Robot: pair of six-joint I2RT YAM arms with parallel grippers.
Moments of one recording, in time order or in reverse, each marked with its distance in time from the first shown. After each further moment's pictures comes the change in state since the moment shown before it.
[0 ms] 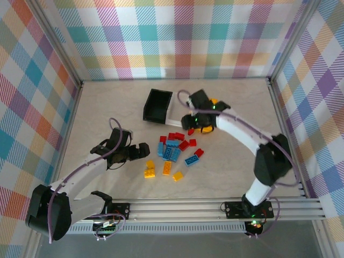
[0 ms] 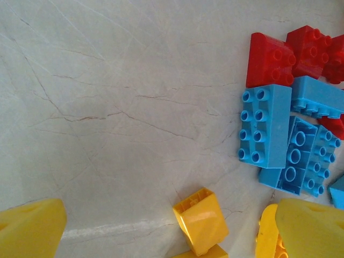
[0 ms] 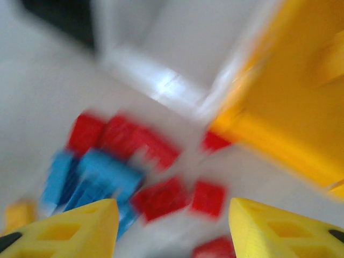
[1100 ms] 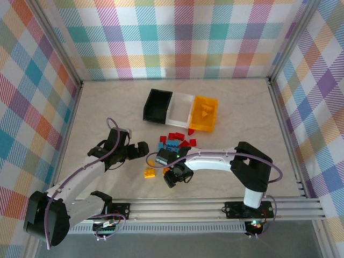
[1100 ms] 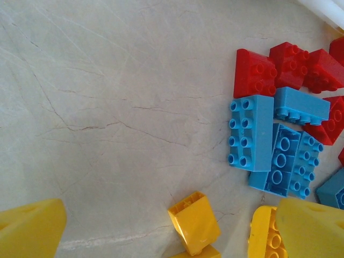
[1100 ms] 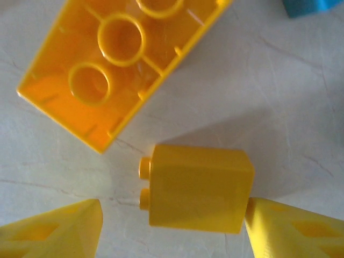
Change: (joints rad) left arm 0.002 -0.056 0.000 -0.005 -0.015 0.005; right arm 0.520 0.161 -0.216 -0.027 0.071 0.232
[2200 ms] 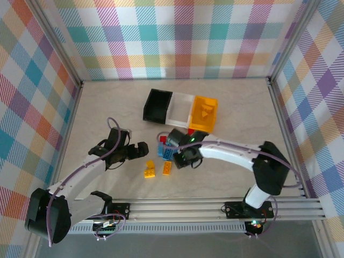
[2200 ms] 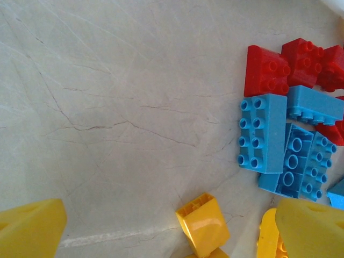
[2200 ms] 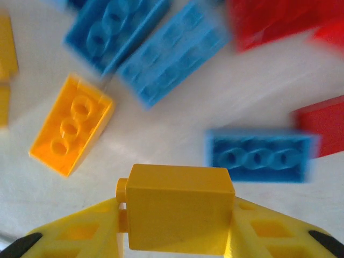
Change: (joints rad) left arm 0.012 0.029 0.000 0.003 0.003 0.014; right arm -0.224 -0.196 0.063 -0.097 0.054 -0.077
